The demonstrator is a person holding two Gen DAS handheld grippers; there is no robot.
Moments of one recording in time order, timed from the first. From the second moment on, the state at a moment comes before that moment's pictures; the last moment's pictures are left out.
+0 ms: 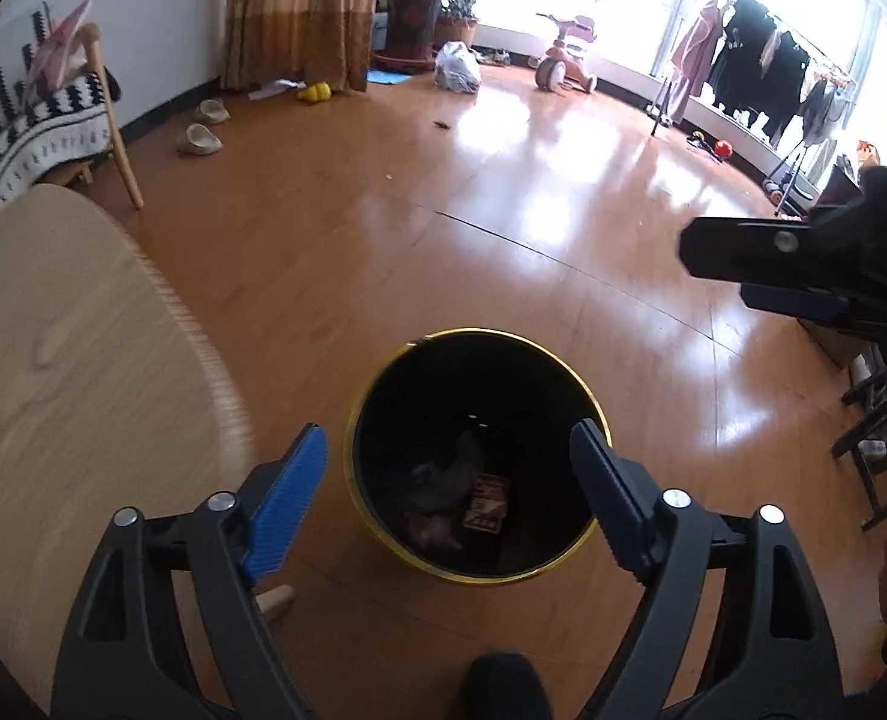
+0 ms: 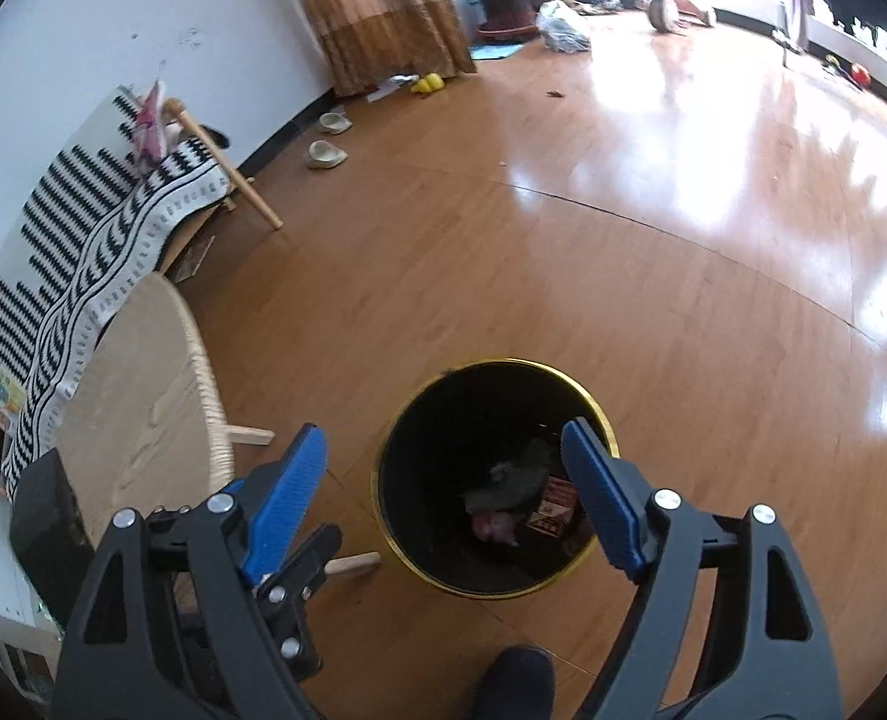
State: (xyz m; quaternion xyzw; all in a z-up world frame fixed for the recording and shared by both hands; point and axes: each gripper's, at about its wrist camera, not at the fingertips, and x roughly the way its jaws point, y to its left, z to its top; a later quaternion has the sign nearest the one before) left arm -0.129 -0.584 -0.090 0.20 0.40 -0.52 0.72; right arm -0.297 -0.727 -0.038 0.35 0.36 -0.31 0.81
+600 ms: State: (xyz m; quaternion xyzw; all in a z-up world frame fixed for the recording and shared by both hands) left arm 0.044 -0.218 0.012 0.08 0.39 -0.26 0.88; right arm -0.055 -0.456 0.015 0.24 0.42 0.00 0.87
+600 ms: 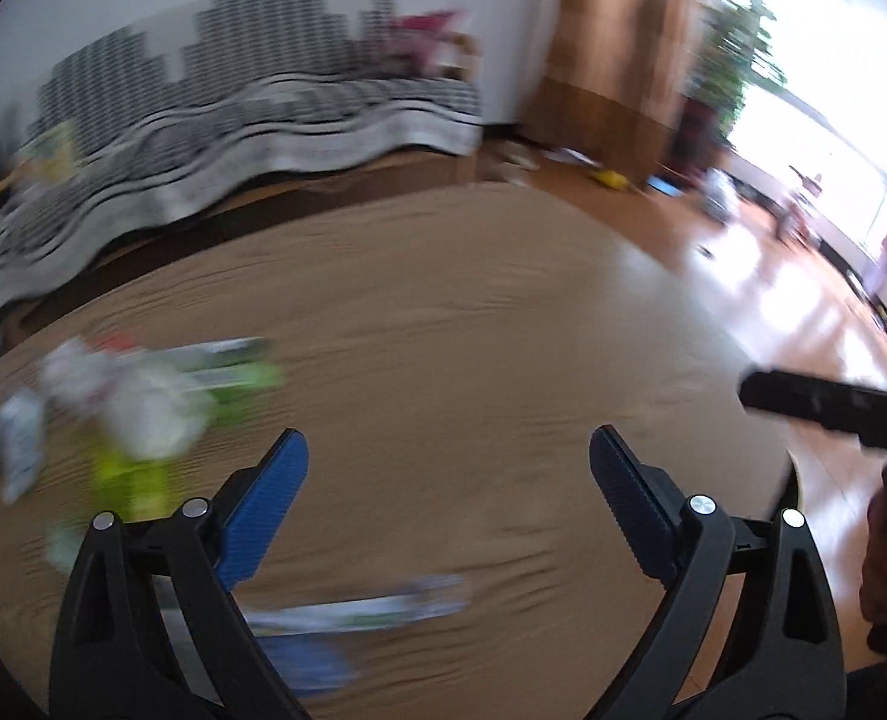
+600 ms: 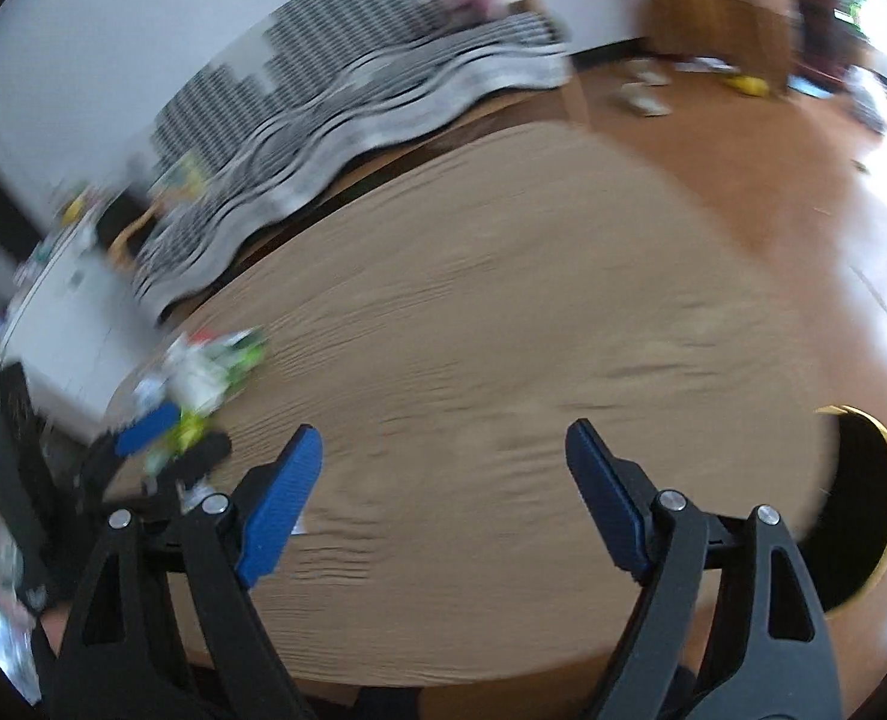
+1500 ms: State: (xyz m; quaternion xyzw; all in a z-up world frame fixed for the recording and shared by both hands) left arm 0.207 0.063 -0.068 -0.03 0.44 -0.05 0.90; right arm 0.121 -0.201 -0.041 0.19 0.52 0.18 0.81
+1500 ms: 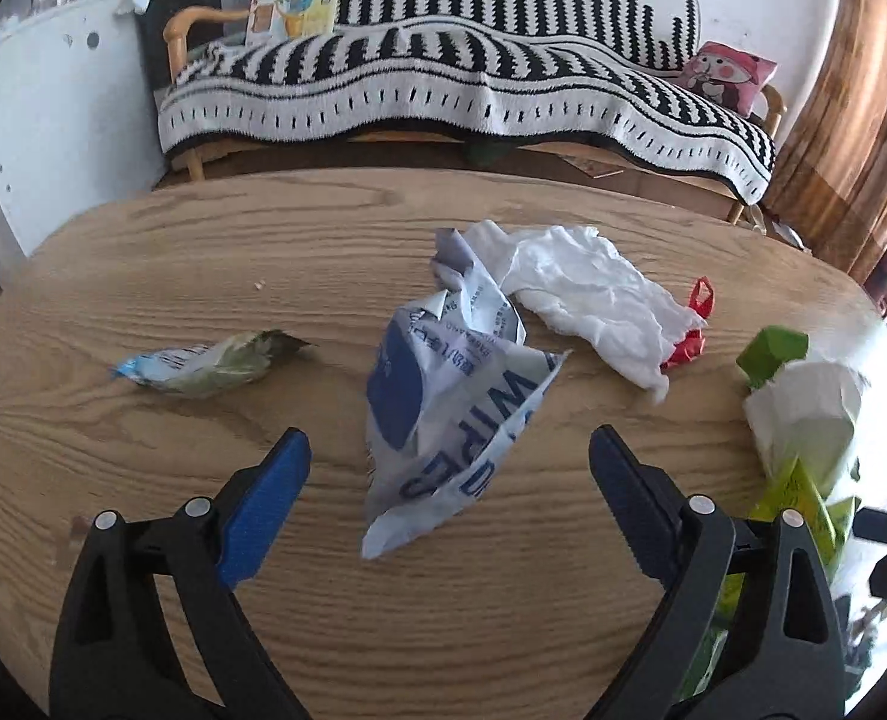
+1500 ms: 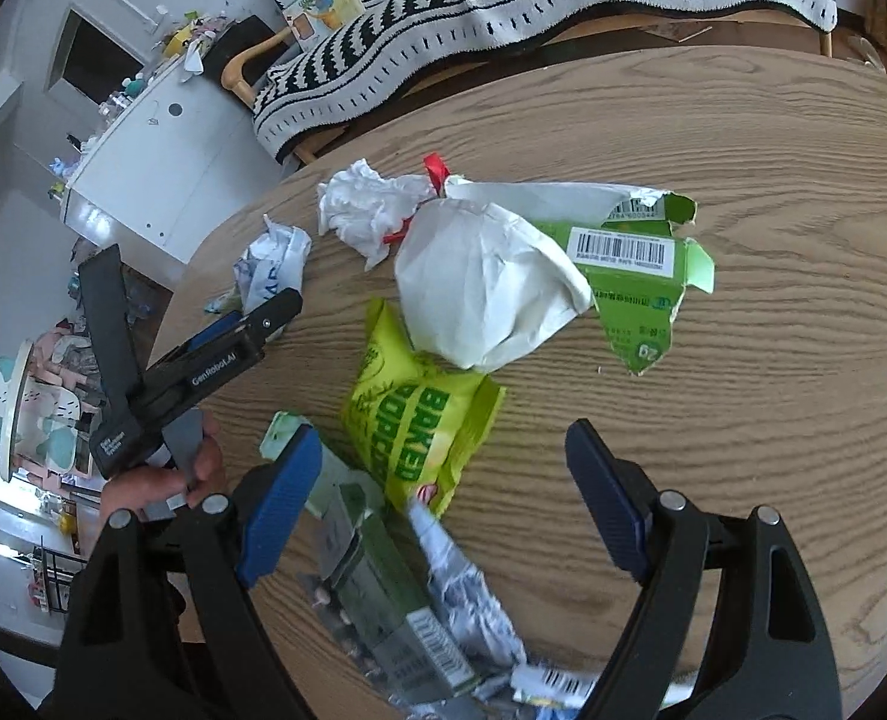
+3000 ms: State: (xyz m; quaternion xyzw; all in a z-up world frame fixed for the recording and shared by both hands) left arm -0.067 -0.388 -0.013 0.14 0.39 -0.45 0.79; right arm -0.169 -0.602 0.002 0.22 0.44 -0.21 0.84
